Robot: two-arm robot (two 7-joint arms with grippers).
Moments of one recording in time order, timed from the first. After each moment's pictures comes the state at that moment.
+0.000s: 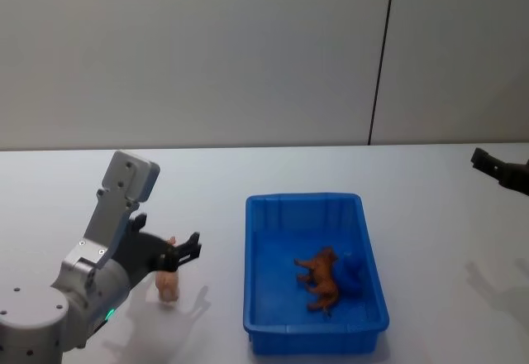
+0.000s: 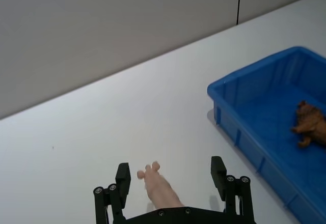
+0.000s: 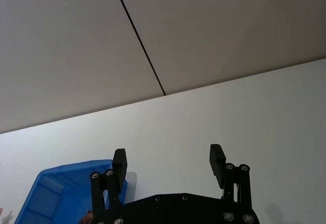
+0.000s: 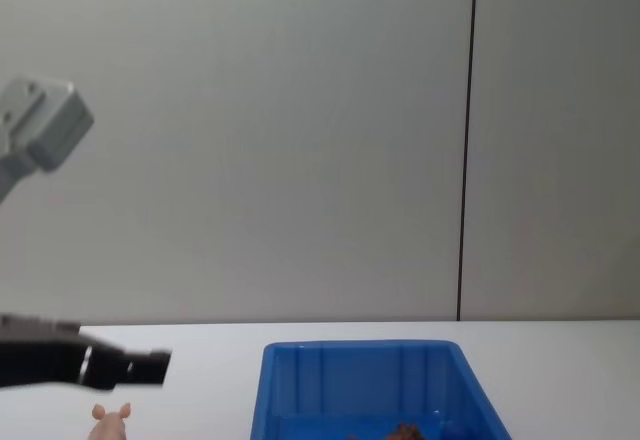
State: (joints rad) left arm -0.14 0.53 0.34 -1.74 -0.41 0.49 0.06; right arm 0.15 0.25 0.02 -1.80 0.65 0.67 -0.08
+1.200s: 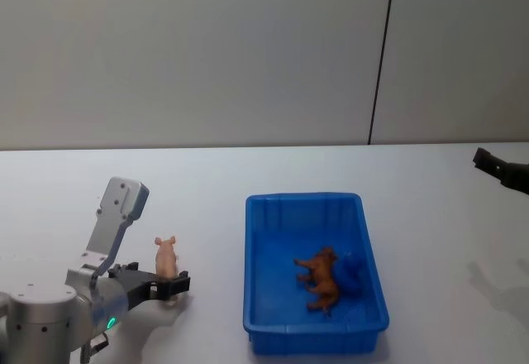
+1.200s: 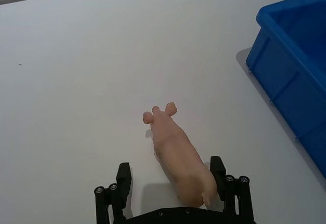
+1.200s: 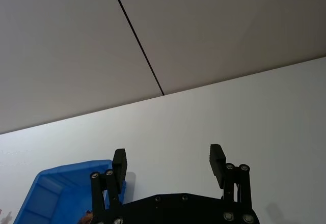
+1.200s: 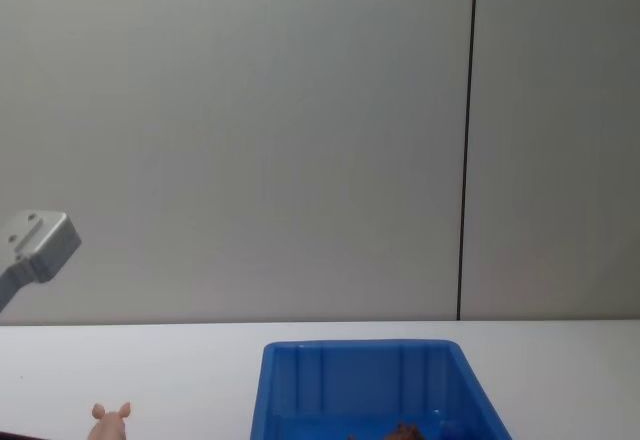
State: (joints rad) left arm -0.22 0.44 0.32 -1.51 -0.52 0.64 0.05; right arm 0.15 0.25 0.02 -1.80 0.65 0.67 -0.08
